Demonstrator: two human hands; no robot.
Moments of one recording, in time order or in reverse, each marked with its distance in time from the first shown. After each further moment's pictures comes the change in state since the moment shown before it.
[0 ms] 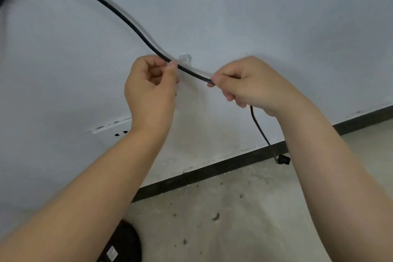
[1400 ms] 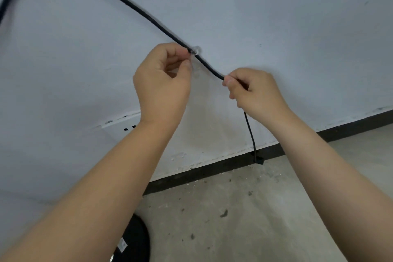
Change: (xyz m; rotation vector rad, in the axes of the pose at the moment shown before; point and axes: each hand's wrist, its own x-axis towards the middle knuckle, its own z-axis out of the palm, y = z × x) left_hand 0.001 0.000 0.000 0.115 -0.060 0.125; right_hand 0.005 0.034 0.032 -0.081 0.300 -0.100
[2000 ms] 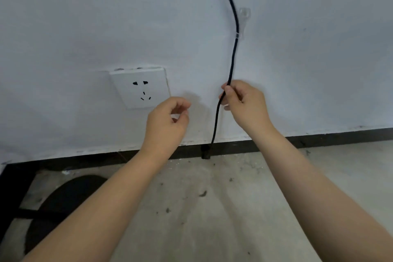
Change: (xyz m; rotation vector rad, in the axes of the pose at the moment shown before) left_hand -0.089 -0.098 -0.040 0.055 -0.179 -0.338; right_hand -0.030 0.019 0.062 0.047 -0.060 0.113
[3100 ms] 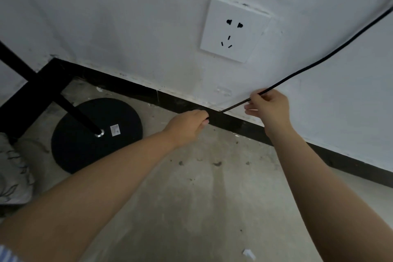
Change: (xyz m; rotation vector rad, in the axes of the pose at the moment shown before) left_hand -0.056 -0.122 -0.015 0.428 -0.333 -0.055; right_hand -0.015 0.044 0.069 0.121 -0.202 0.368
